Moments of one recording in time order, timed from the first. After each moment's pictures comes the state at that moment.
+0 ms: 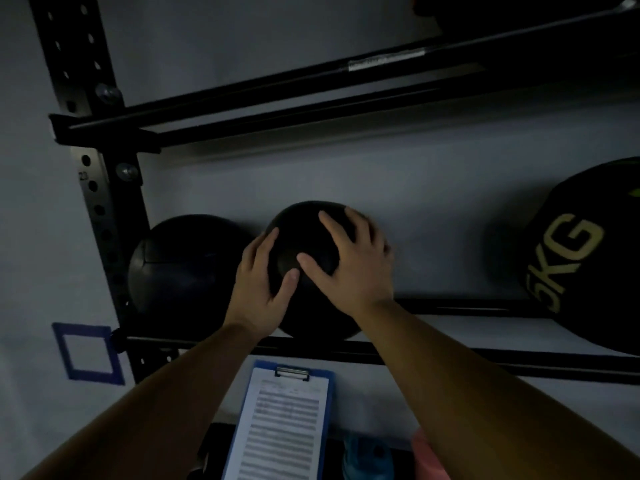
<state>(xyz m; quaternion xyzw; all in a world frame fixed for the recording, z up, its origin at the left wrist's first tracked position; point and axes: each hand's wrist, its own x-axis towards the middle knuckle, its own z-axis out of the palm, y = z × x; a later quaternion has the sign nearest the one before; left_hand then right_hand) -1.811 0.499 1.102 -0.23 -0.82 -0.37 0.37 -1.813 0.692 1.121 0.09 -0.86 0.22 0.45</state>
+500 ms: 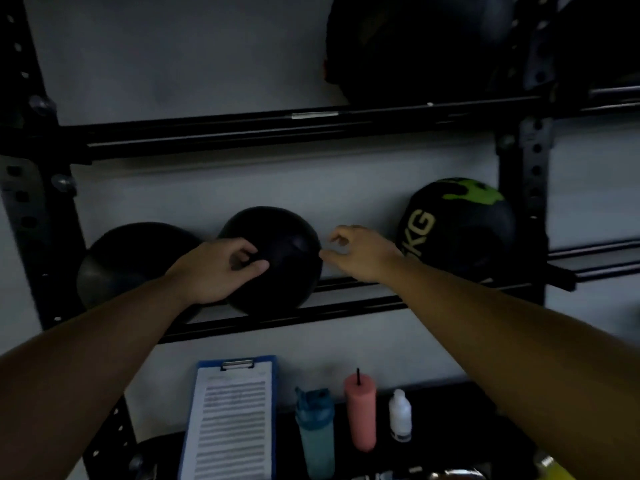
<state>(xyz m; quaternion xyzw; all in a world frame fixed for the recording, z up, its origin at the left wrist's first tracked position) -1.727 0.456 1.176 -0.33 -0.90 -0.21 0.19 -1.648 0.755 1.163 0.01 -0.94 0.21 0.27</state>
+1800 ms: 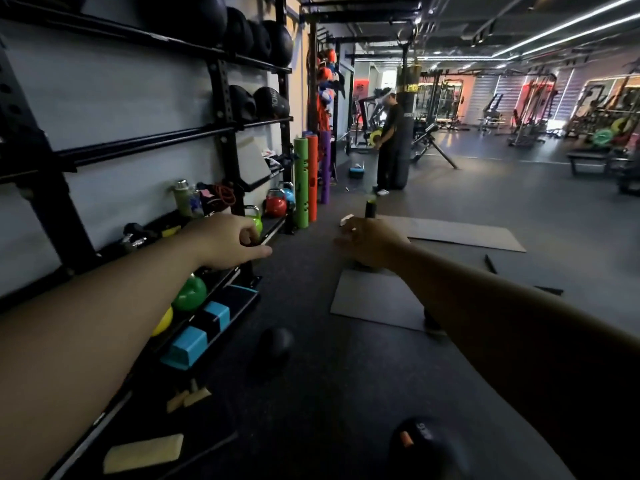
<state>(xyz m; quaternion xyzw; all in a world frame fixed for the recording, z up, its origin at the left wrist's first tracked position) -1.079 0.695 1.038 -0.78 -0.61 -0.12 -0.06 -0.764 0.729 1.006 -0.61 -0.76 0.08 0.18</state>
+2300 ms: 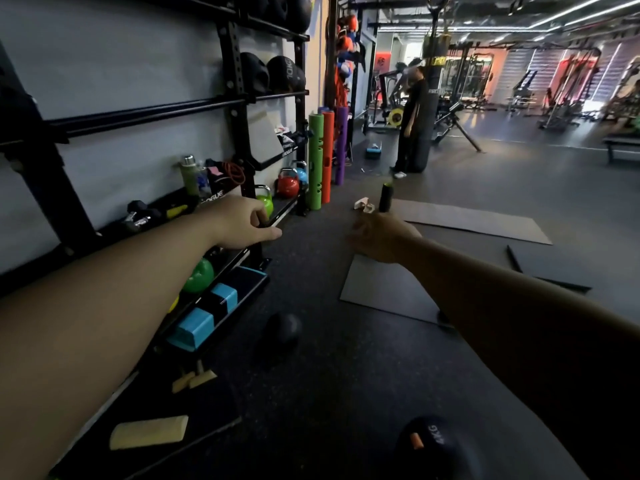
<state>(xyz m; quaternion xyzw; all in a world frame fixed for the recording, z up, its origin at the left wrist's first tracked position) -1.084 0.790 1.004 -0.77 -0.63 -0.11 -0.07 -0.768 0.817 0.965 -0.60 -0.78 0.11 0.13</state>
